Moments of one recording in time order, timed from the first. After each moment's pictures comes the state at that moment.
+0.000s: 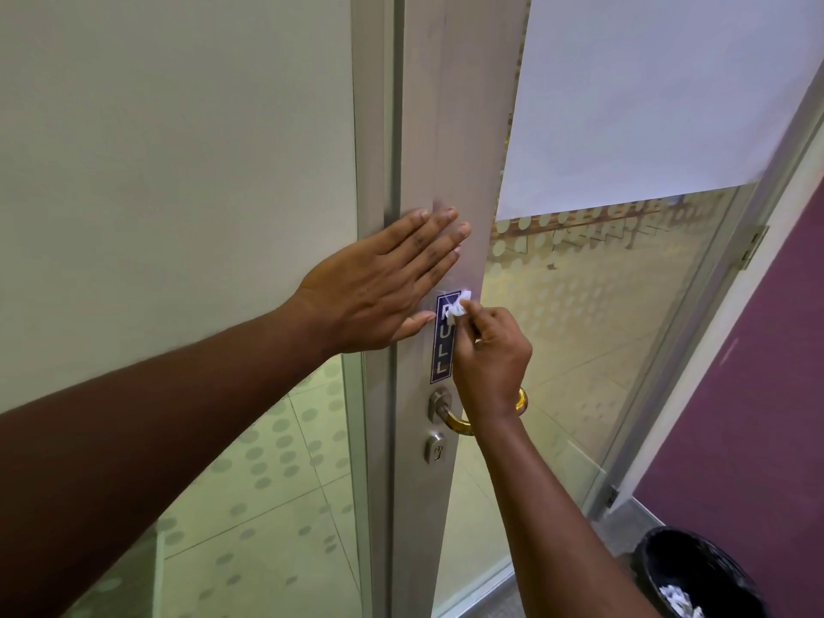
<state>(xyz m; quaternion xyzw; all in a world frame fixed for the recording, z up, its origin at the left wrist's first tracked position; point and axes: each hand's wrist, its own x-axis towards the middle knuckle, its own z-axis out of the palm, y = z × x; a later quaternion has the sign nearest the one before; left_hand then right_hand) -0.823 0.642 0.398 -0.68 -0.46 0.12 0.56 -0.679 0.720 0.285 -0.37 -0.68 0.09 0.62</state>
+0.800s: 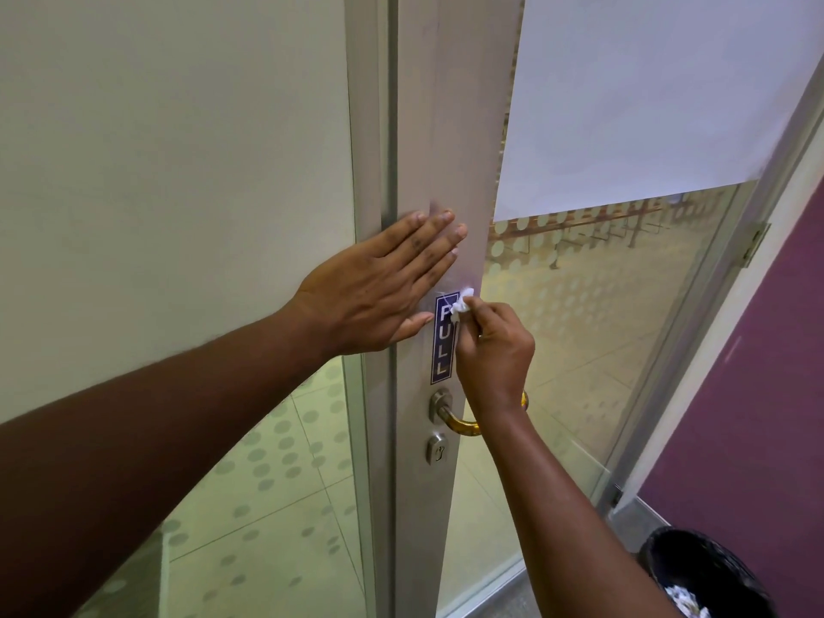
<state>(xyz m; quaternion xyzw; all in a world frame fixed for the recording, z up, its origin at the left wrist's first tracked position) -0.822 0.640 0.399 -0.67 -0.47 0.13 0.56 -0.673 0.724 0.291 -0.35 -0.69 0.07 0.63</state>
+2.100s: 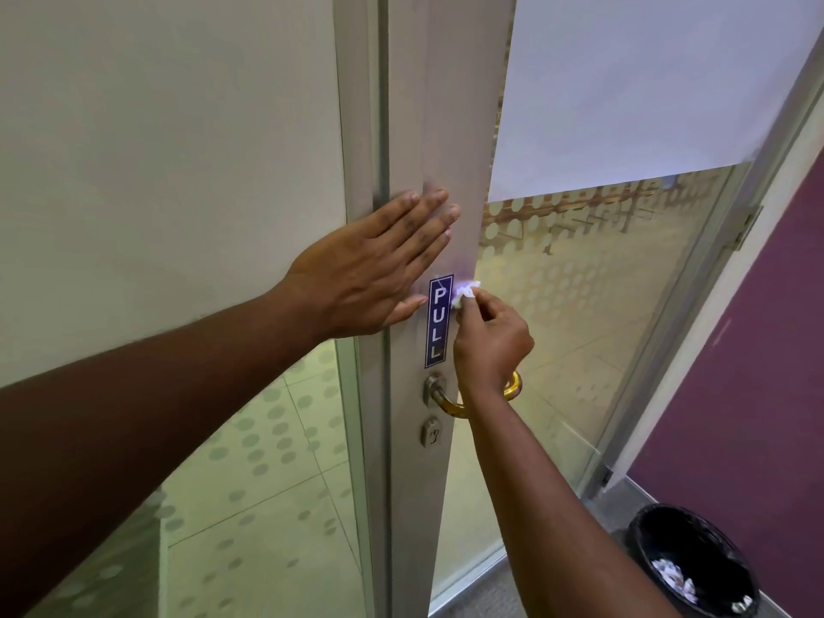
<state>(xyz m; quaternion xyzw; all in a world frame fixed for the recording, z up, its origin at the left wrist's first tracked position) -0.821 0.640 0.399 -0.68 -0.46 0.13 0.56 -0.687 0.728 0.281 -0.44 -0.51 0.27 0.68</state>
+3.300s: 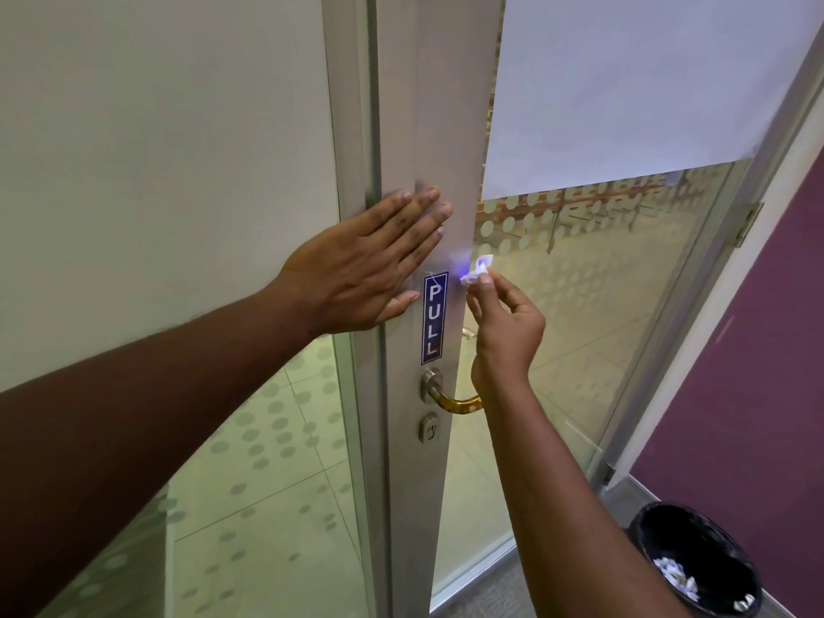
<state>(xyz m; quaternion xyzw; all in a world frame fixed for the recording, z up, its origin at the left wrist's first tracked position) -0.820 0.639 0.399 -0.67 -0.47 0.14 0.56 -0.665 0.726 0.299 -0.32 -0.39 0.51 0.69</state>
